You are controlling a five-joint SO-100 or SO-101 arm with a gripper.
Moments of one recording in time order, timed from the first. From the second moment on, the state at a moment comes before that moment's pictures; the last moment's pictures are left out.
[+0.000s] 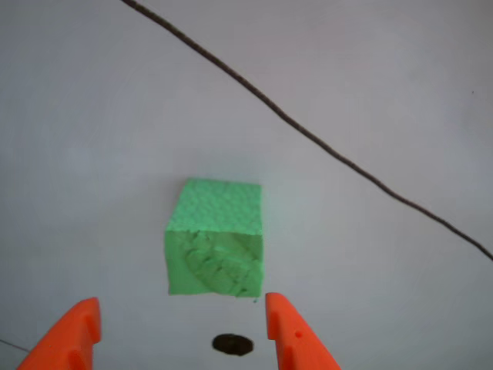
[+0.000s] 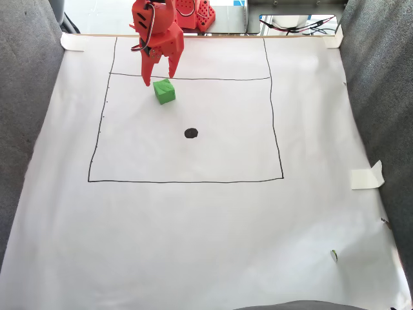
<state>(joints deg) 10.0 96.0 106.3 68.8 56.7</state>
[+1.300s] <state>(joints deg) 8.8 91.1 116.2 55.6 50.9</state>
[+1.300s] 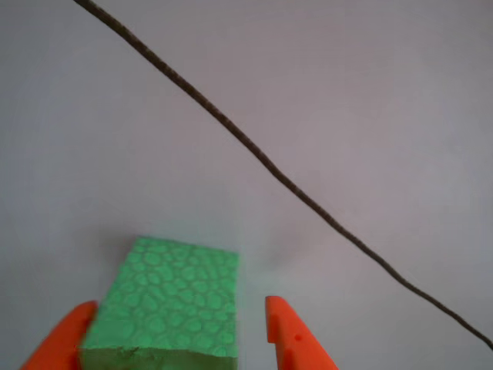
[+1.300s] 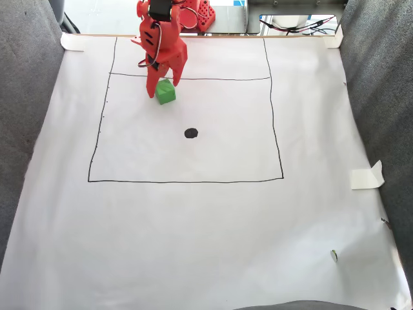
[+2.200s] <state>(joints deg) 8.7 98.5 116.3 41.9 27.1</state>
